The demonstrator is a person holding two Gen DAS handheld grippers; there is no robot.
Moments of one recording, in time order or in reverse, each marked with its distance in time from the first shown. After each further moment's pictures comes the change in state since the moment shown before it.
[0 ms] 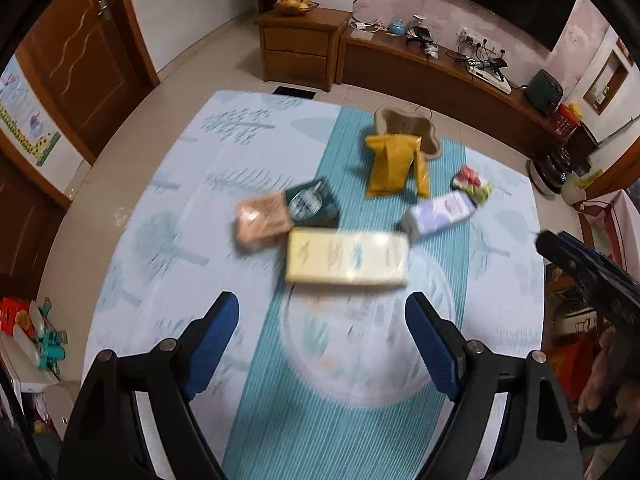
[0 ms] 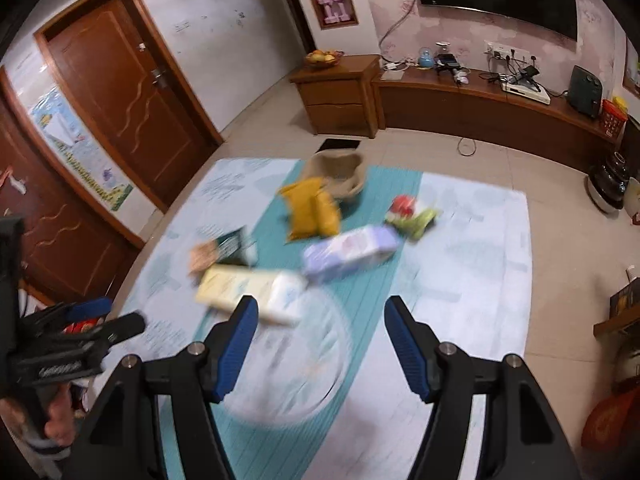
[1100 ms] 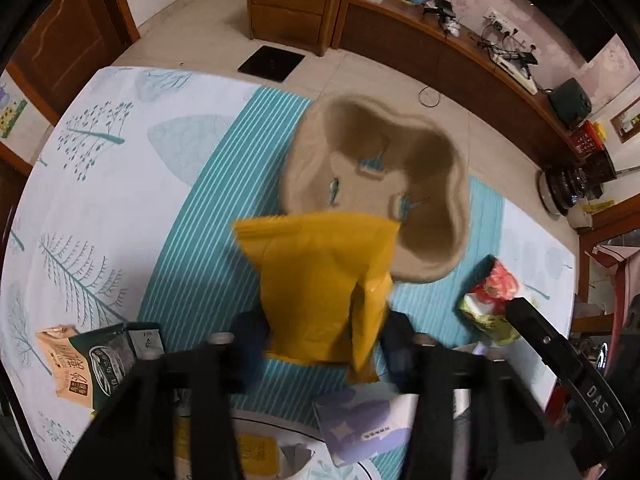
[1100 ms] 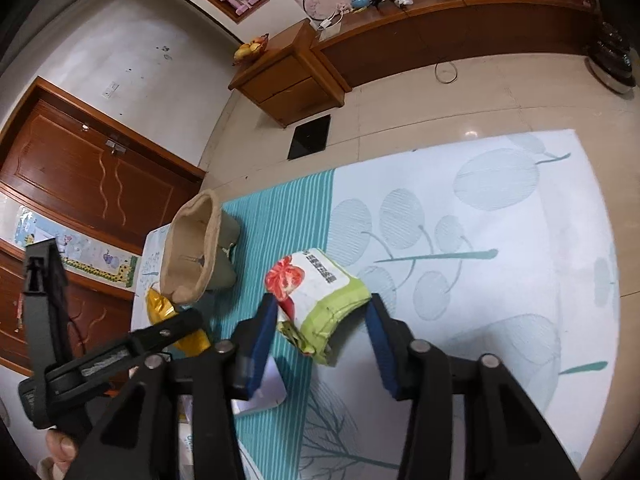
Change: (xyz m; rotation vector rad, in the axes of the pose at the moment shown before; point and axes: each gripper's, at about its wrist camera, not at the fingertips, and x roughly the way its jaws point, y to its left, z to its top) left arm 0.201 -0.087 0.124 -0.117 0.140 -0.035; right arm 0.156 -0.133 0.047 0.351 0.093 0.183
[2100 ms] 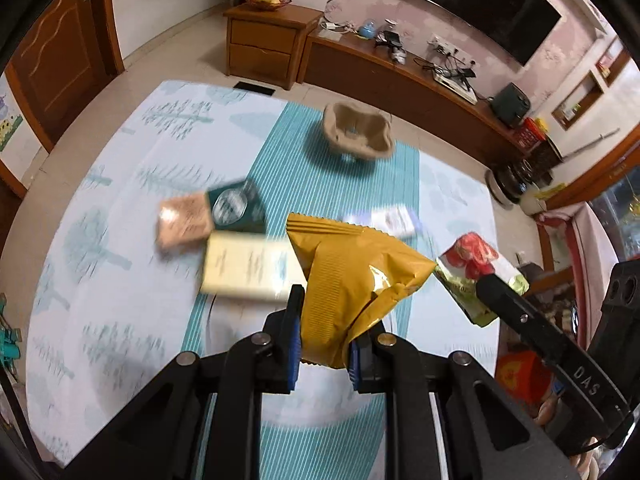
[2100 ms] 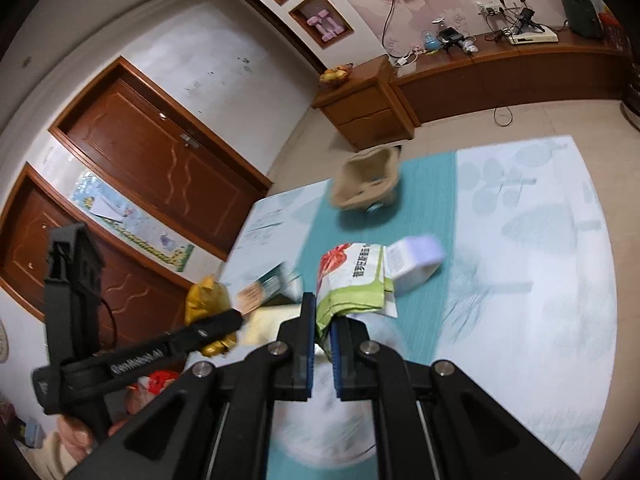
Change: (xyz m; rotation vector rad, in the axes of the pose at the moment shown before) left arm -0.172 0.081 -0.153 0.097 -0.127 -0.160; right arm -0.125 0.115 -0.150 -0.137 -0.152 0.171
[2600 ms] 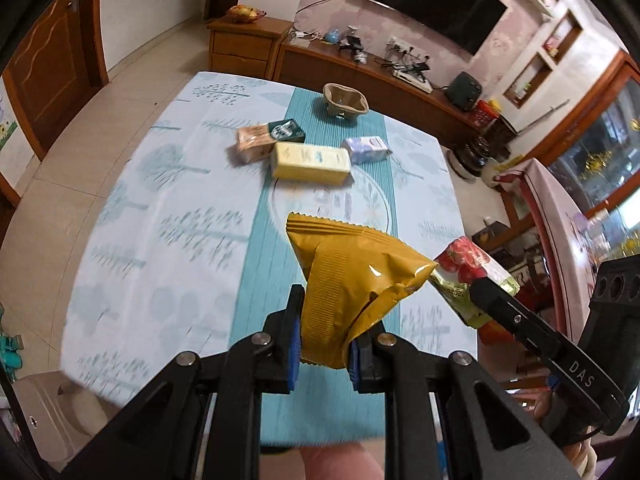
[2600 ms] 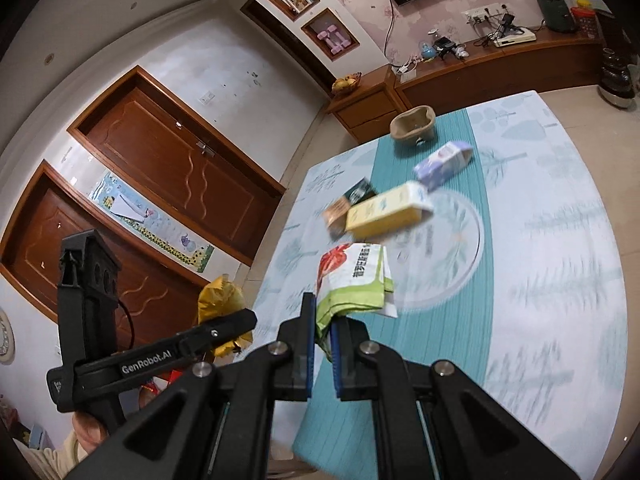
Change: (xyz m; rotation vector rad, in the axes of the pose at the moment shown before) left arm -0.167 0.092 -0.161 0.110 -0.035 -0.111; right arm -0.097 0.138 -0.184 0.024 -0.087 -0.030
